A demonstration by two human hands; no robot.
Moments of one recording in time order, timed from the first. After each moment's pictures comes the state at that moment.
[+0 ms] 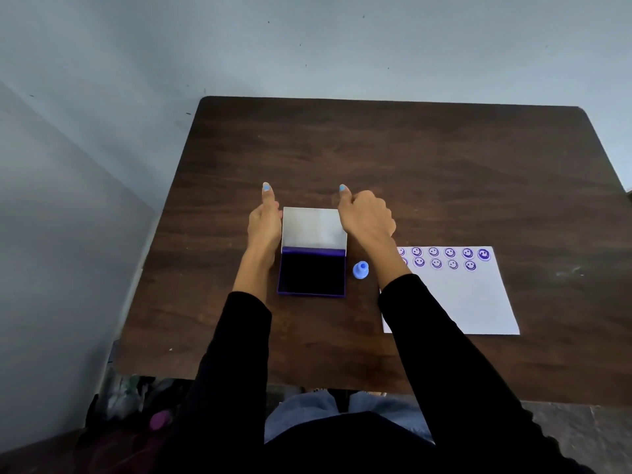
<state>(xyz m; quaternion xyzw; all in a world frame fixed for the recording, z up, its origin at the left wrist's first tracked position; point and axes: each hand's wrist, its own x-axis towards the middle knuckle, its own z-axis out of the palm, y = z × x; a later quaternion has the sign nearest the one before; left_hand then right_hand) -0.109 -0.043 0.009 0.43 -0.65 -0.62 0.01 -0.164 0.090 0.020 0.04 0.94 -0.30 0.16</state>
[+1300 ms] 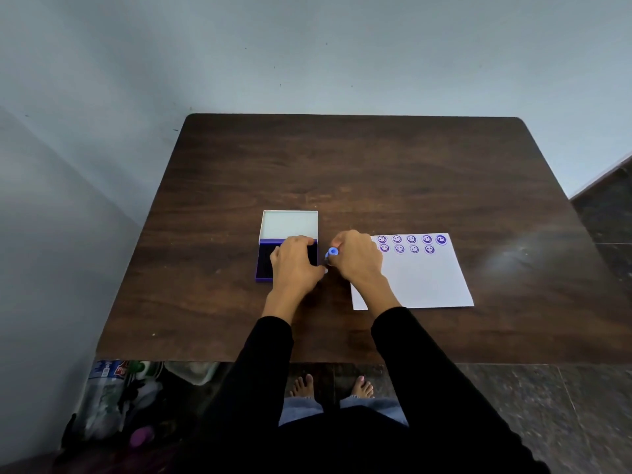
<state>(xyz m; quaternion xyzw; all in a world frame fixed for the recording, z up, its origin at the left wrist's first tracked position) -0.048 0.050 -0.013 0.20 -0.93 -0.31 -0.02 -0.096 0.153 0.000 -0.04 0.96 -0.25 0.15</state>
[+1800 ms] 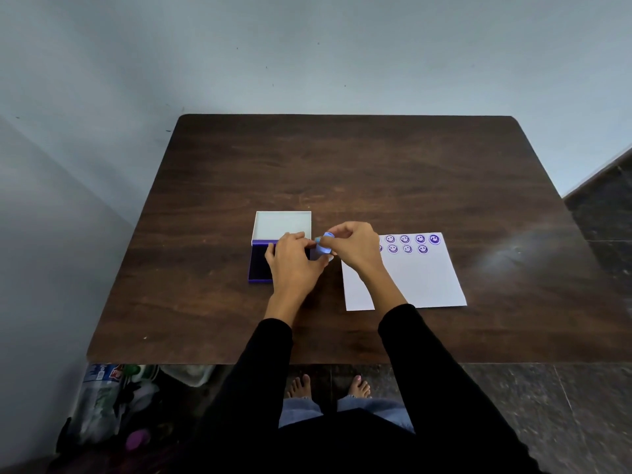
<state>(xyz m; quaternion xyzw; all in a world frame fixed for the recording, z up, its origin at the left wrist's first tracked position) -0.054 0.065 -0.015 0.23 -0.92 -0.33 0.05 -0.106 0.166 0.008 0.04 0.87 -0.48 0.15</state>
